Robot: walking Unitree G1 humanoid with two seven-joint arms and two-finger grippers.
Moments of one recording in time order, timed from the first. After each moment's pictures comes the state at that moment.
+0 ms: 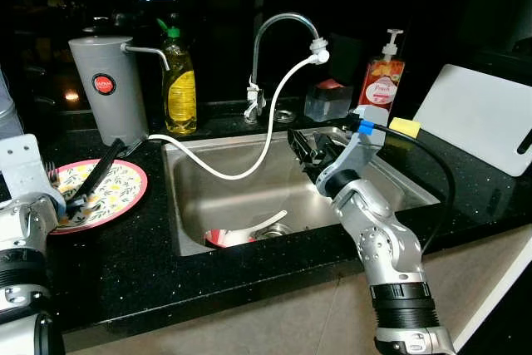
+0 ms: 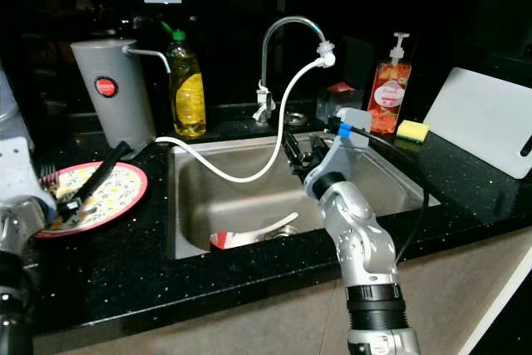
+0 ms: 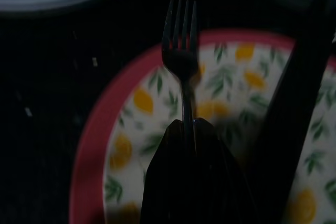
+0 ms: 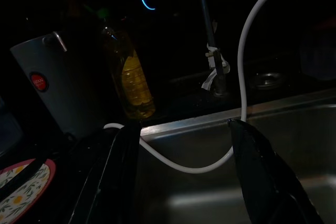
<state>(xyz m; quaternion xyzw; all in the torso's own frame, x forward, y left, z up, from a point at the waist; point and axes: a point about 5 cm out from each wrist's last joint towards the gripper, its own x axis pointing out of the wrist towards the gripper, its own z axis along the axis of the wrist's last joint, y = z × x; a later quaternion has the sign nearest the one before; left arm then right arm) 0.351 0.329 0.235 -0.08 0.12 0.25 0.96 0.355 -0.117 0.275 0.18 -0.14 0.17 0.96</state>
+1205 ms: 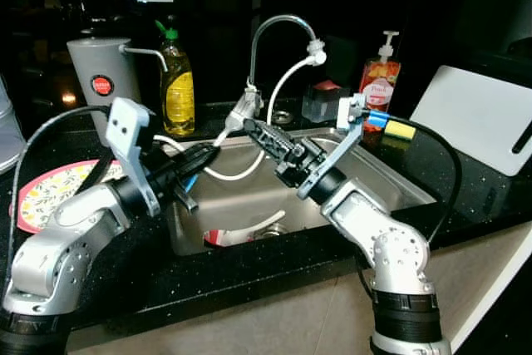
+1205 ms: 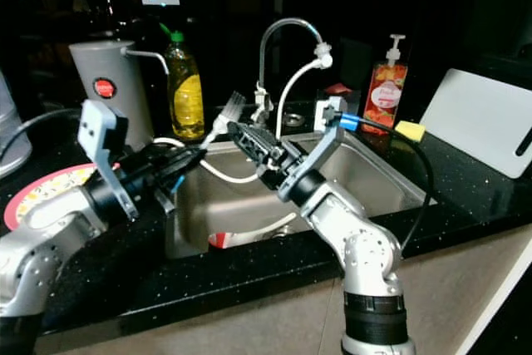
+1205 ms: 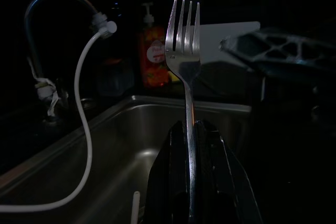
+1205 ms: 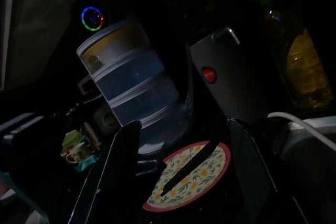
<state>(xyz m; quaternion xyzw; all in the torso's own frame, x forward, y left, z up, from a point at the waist) 0.289 0.161 0.291 0.01 -0.14 -0.42 0.90 0.311 -0.077 0.301 0.32 -0.10 0.43 0.84</state>
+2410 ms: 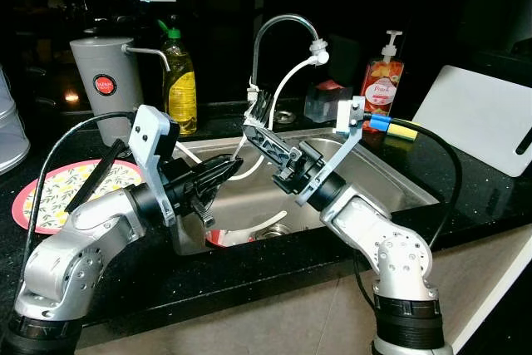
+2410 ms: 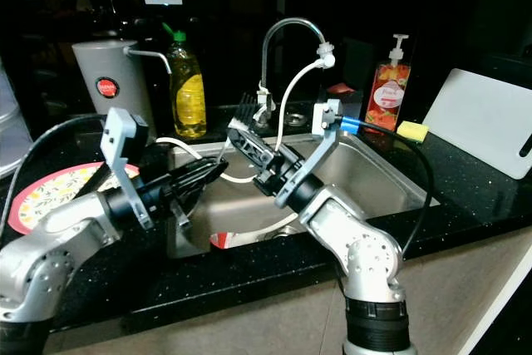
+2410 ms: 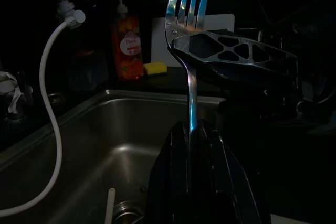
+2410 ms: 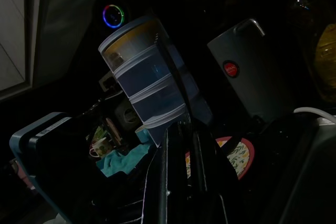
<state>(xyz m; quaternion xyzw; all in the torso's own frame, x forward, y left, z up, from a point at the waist) 0.285 0.143 0.284 0.01 -0.12 -0.46 0.88 0.303 -0.075 0.300 0.34 -0.09 0.45 0.82</state>
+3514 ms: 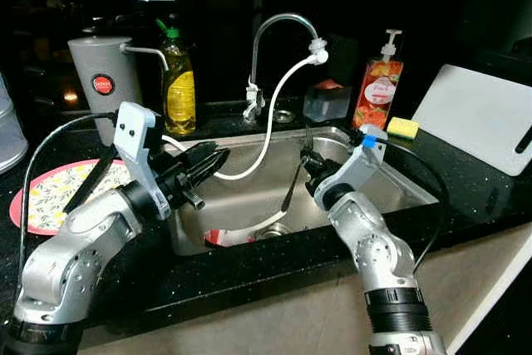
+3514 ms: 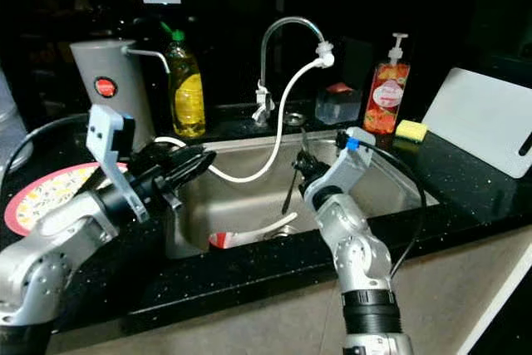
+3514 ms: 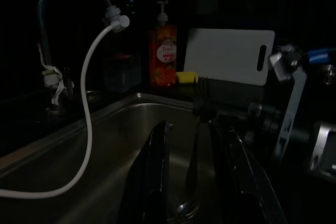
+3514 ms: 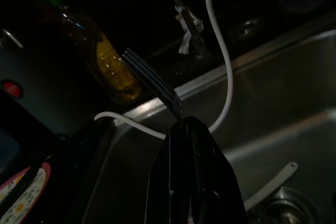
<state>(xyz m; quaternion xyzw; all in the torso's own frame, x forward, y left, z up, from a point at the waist) 0.290 0.152 0.284 -0.03 -0.13 -0.39 0.91 0.365 -0.117 0.236 0.27 -0.05 0.12 0.95</state>
